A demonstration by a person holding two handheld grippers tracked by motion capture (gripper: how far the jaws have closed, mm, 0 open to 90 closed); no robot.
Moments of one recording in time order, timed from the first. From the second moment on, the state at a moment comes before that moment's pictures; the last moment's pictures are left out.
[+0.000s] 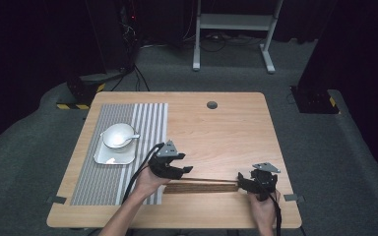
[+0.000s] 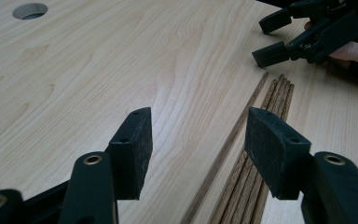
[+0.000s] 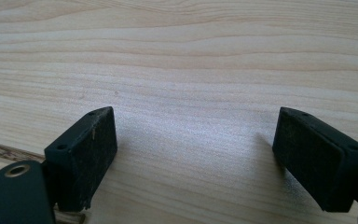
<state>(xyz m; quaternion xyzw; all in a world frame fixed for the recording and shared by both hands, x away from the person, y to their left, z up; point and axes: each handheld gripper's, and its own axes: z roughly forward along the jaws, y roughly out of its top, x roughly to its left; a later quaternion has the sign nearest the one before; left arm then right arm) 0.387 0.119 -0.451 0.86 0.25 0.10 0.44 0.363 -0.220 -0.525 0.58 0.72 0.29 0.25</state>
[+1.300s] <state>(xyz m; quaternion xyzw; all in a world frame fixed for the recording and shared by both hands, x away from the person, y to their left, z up) 0.393 0.075 -0.489 0.90 0.20 0.07 0.39 0.363 -0.220 -0.525 0.58 0.72 0.29 0.25</state>
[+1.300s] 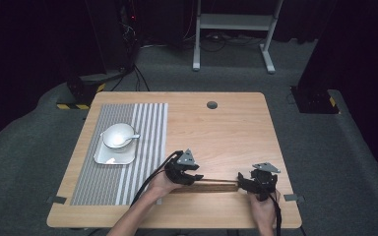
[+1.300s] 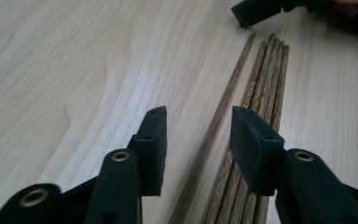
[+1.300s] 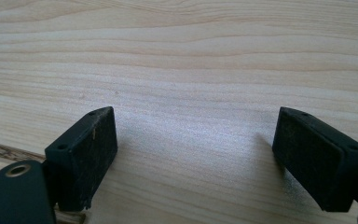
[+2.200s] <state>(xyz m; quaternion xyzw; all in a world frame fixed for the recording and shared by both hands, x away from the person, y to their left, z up) 0.395 0.064 -0.510 0.91 0.18 0.06 0.36 0.363 -0.220 -0.525 0.58 0.72 0.29 0.25</state>
